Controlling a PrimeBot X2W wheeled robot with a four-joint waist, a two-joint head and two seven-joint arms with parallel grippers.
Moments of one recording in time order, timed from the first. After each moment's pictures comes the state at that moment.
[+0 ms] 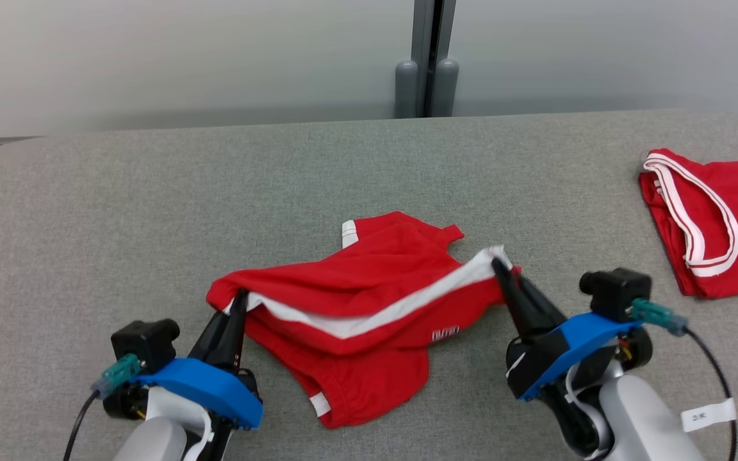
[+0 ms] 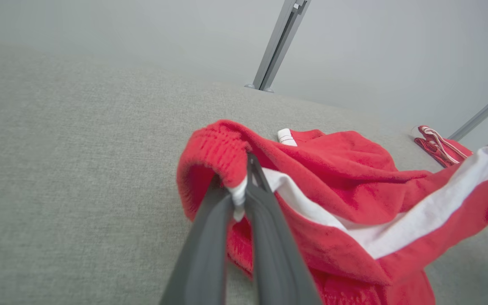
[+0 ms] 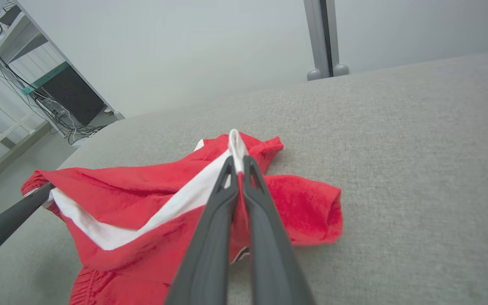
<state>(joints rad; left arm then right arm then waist) -0.25 0.21 -0.39 0.51 -0.62 -0.12 -0.18 -0.30 -0.05 0.23 0.40 0.46 0.13 0.01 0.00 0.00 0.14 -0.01</state>
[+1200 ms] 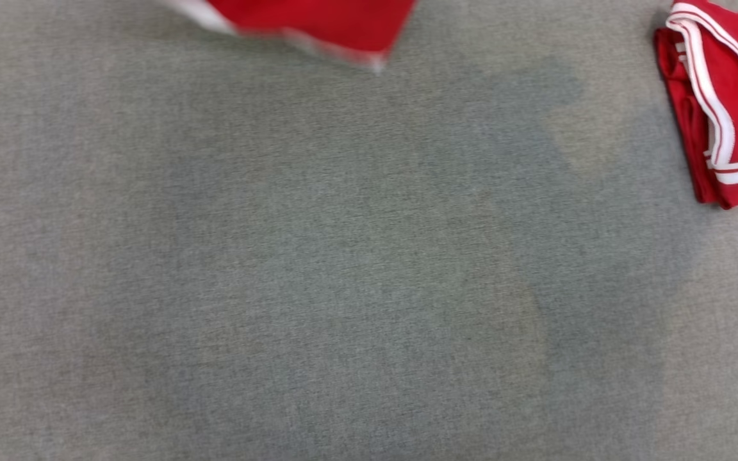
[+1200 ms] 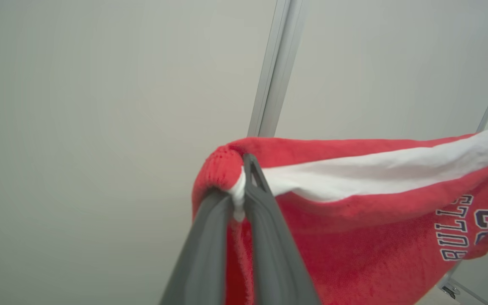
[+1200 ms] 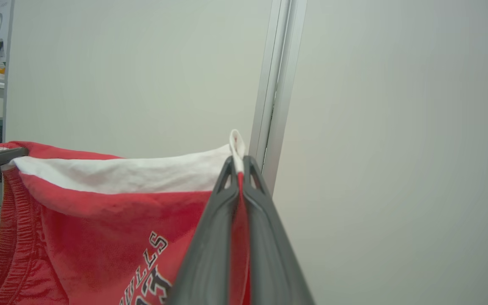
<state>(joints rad) -1.17 0.39 -0.29 0.23 -0.72 -0.07 0.19 -1.24 -0.25 0.21 0.26 0.36 0.13 -0.04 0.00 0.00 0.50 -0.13</state>
